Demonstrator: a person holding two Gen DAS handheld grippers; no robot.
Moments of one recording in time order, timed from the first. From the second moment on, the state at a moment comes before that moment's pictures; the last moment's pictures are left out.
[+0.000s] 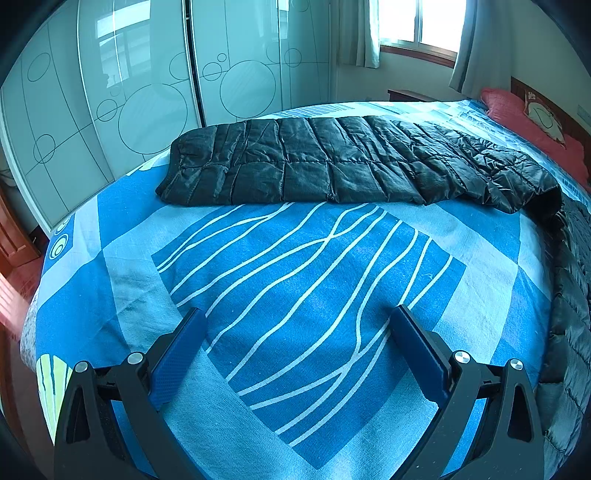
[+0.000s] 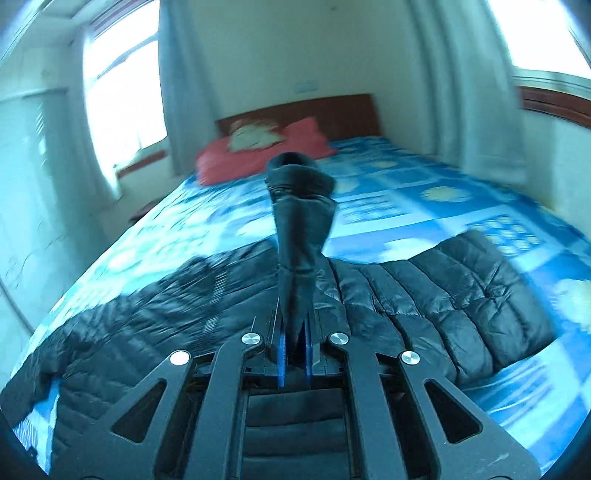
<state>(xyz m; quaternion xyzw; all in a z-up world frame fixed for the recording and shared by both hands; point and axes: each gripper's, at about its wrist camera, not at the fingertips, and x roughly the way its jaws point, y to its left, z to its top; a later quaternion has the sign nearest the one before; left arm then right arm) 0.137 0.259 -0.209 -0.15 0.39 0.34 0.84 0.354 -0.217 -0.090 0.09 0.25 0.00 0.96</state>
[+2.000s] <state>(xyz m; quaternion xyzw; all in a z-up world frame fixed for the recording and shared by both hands) 0.135 0.258 -0.211 -0.14 0.38 0.34 0.85 0.396 -0.325 -0.165 0.08 0.40 -0.10 0.91</state>
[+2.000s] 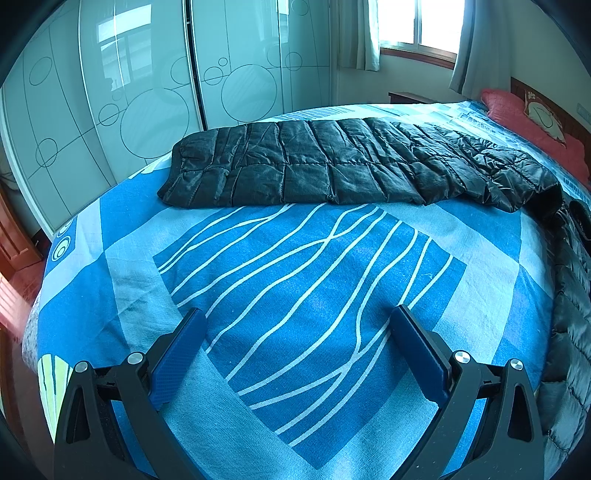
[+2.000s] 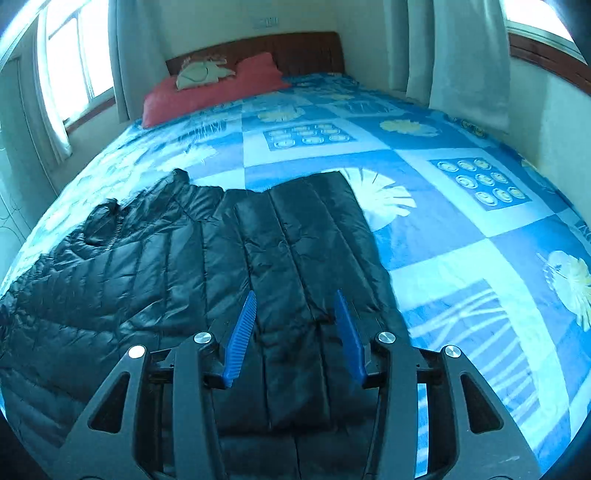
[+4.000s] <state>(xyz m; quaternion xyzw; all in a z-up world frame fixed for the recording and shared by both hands) 0.138 0.388 -0.196 -0.44 0.18 0.28 0.83 0.365 -0.275 -0.188 0.07 0.39 -0.07 0.92</state>
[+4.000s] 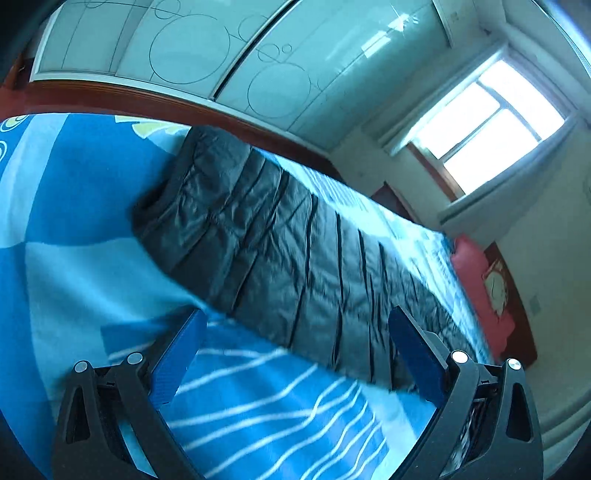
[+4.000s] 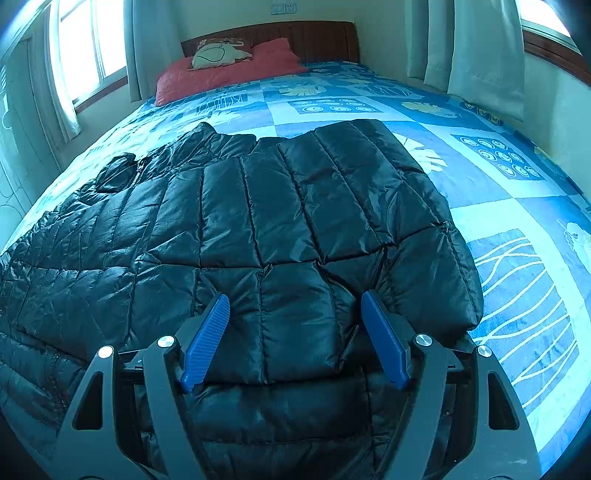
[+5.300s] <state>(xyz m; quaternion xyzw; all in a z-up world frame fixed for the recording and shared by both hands) 0.140 0.397 -0.185 -0.48 0.13 0.35 0.79 0.365 -0.277 -0.188 0.07 0.38 -0.07 0.92</state>
